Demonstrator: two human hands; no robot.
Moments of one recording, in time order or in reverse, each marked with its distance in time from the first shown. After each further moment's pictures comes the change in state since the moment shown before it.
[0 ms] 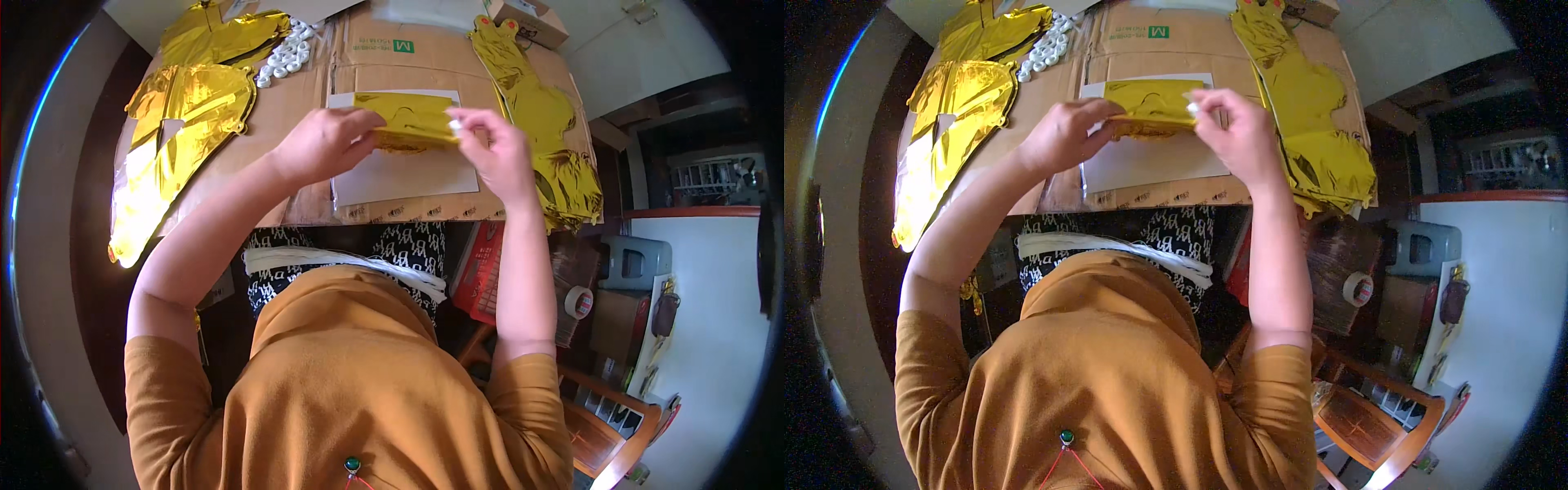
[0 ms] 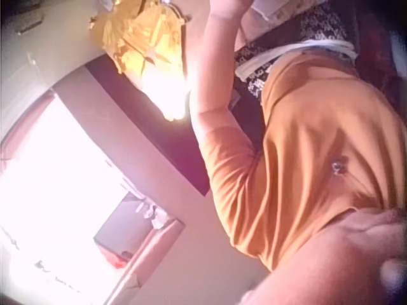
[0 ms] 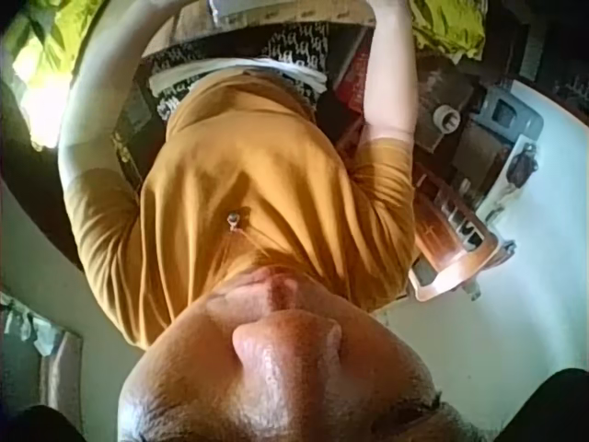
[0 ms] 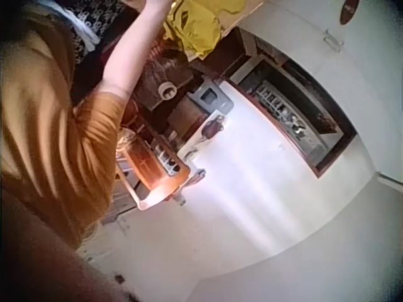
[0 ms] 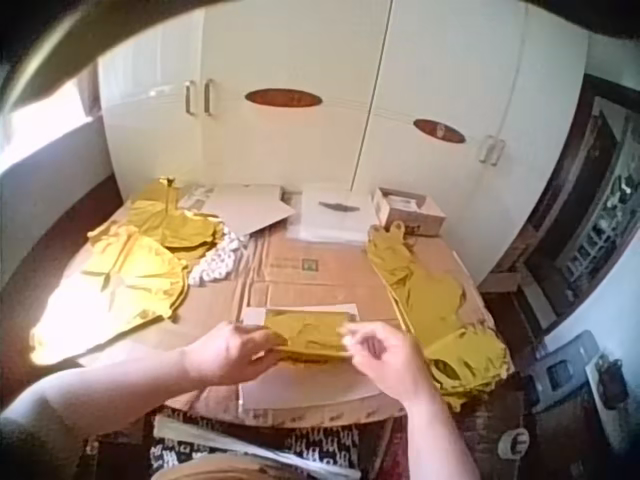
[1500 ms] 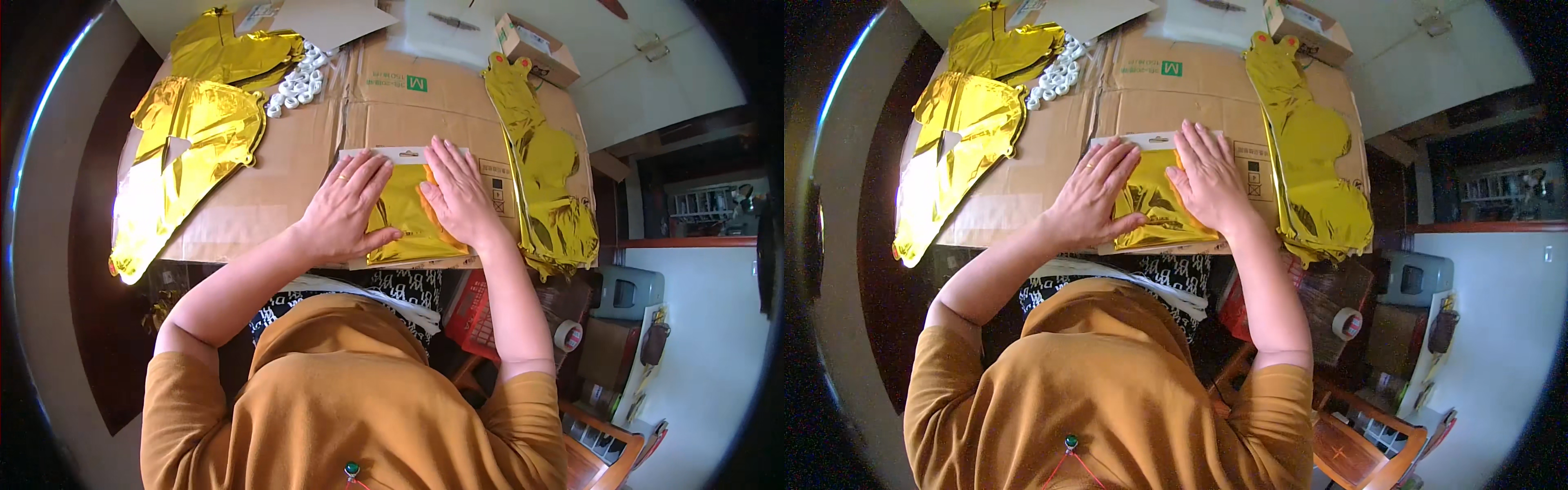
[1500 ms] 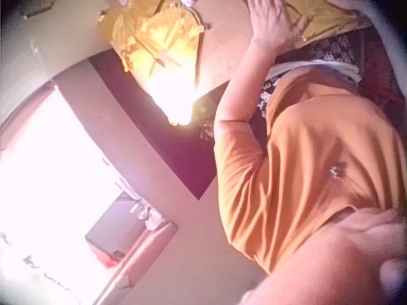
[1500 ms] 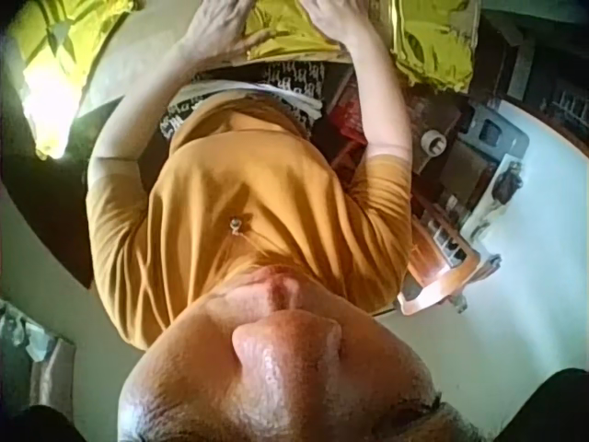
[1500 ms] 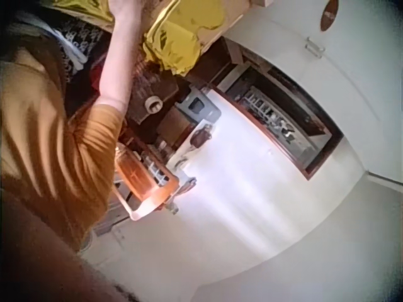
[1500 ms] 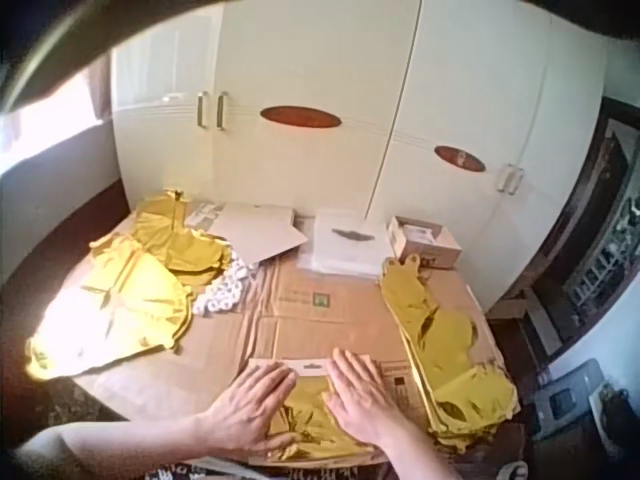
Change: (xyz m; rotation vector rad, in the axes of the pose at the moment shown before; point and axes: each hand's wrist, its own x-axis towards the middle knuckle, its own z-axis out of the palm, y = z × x) left_hand -0.030 0.019 0.024 0.238 -0.124 -0.130; right_hand 0.012 0.036 0.041 -0.661 -0.361 -0.094
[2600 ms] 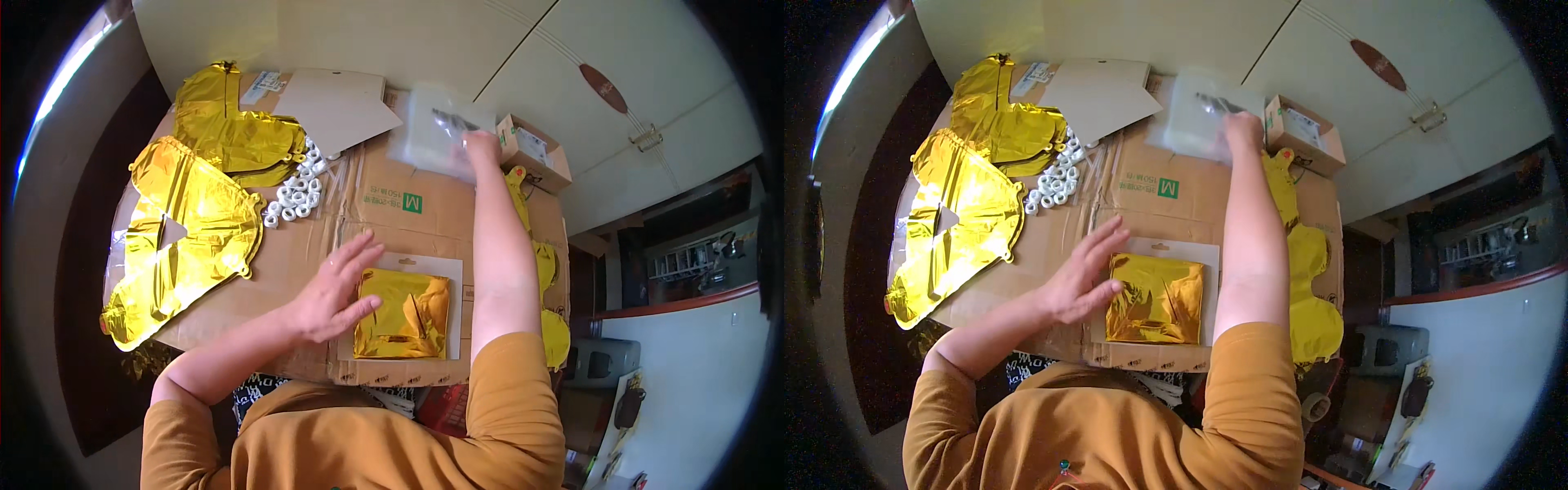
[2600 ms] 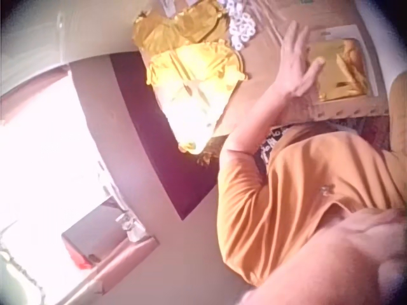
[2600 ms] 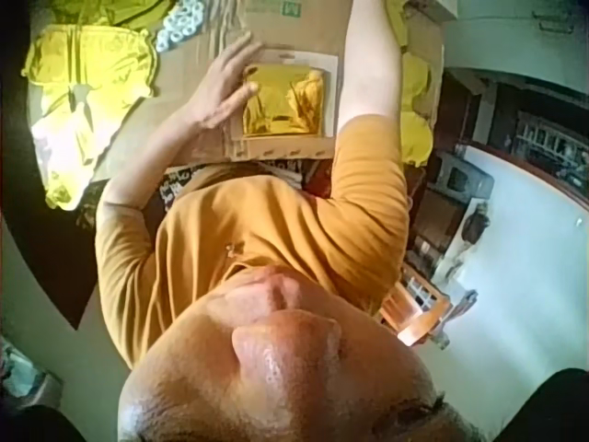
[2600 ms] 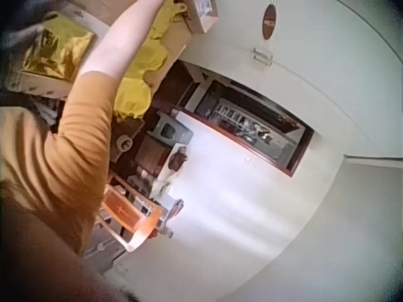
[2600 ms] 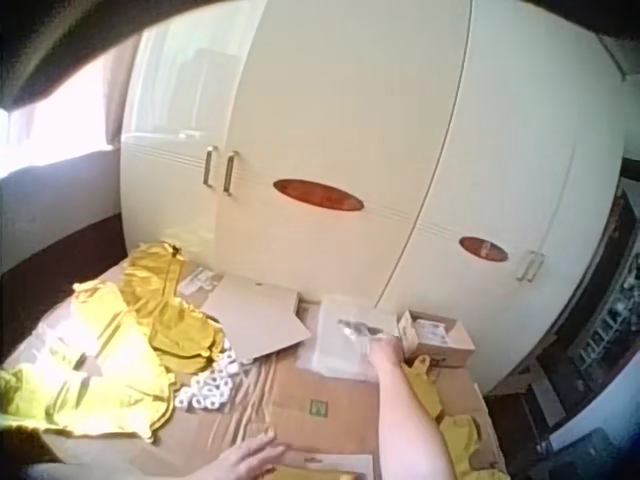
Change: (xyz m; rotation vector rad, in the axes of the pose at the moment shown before) left_hand 0.043 -0.047 -0.024 -0.490 0.092 -0.153; right_hand 0.293 0.190 -0.035 0.343 0.276 0.806
